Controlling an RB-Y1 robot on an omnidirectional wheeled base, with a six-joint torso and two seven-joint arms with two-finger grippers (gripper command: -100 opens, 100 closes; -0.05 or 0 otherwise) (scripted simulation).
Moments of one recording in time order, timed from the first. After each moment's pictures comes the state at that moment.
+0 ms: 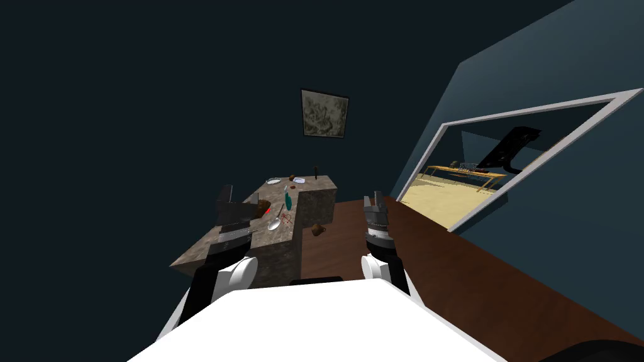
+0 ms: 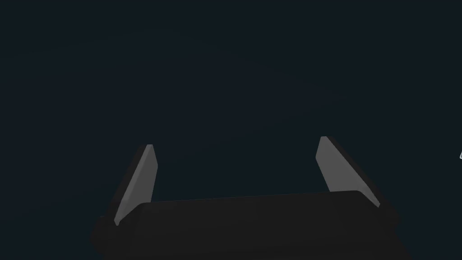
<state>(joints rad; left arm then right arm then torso) 0.46 -0.04 0.04 -2.30 0.06 -0.44 0.08 0.49 0.03 0.06 -2.21 -0.04 -0.56 0.14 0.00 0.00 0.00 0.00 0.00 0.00</state>
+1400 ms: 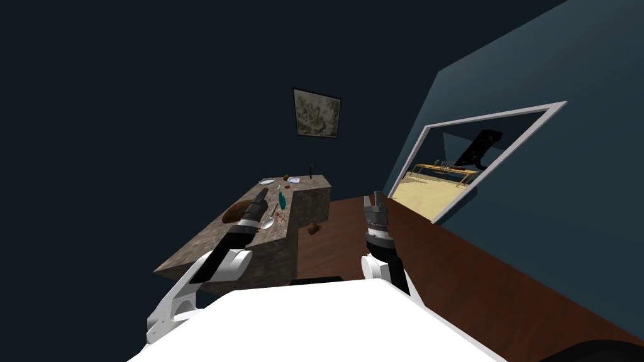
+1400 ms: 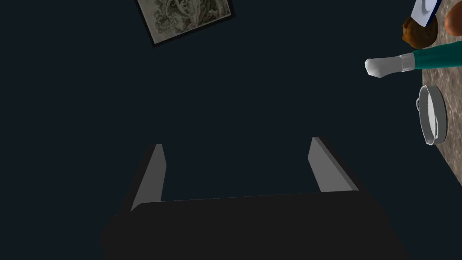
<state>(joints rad) 0.32 0.29 0.04 -2.17 0.07 -0.12 -0.13 0.49 0.03 0.06 -2.21 -0.04 -0.56 0.14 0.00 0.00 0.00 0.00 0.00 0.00</state>
